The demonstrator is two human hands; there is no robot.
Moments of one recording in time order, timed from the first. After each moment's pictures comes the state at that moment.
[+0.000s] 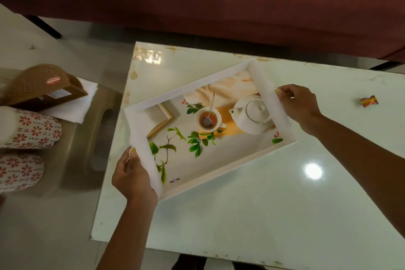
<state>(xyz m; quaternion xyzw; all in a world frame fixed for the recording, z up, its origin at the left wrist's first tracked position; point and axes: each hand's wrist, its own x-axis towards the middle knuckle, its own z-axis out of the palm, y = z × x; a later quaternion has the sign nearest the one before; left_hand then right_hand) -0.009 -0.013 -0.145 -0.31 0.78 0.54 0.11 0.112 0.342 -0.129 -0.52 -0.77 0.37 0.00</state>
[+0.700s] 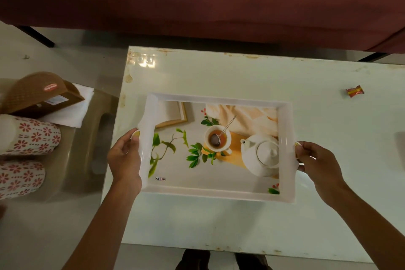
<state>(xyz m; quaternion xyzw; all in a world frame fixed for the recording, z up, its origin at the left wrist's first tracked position) -0.049 -0.012 -0.130 -0.16 0.83 0.50 0.22 0.250 0.253 -0.125 -0.62 -0.57 0.53 0.08</state>
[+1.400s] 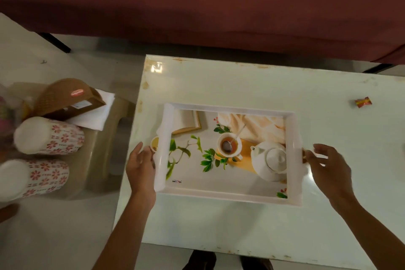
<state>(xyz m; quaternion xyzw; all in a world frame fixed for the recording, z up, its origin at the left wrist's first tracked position) -0.037 -0.028 -0.123 -0.23 0.76 0.56 0.25 0.237 0.242 -0.102 -0.64 -0.67 0.36 0.05</state>
